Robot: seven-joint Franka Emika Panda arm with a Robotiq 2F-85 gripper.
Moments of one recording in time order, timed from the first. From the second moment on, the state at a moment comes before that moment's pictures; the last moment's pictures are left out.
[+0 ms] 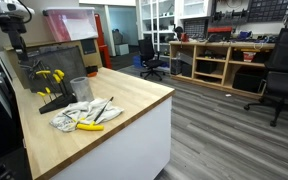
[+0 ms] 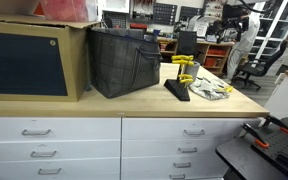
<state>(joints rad) 0.01 -0.15 0.16 -2.12 -0.09 1.80 0.65</state>
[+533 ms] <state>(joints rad) 0.07 -0.07 0.16 -2.07 -0.09 1.83 0.74</state>
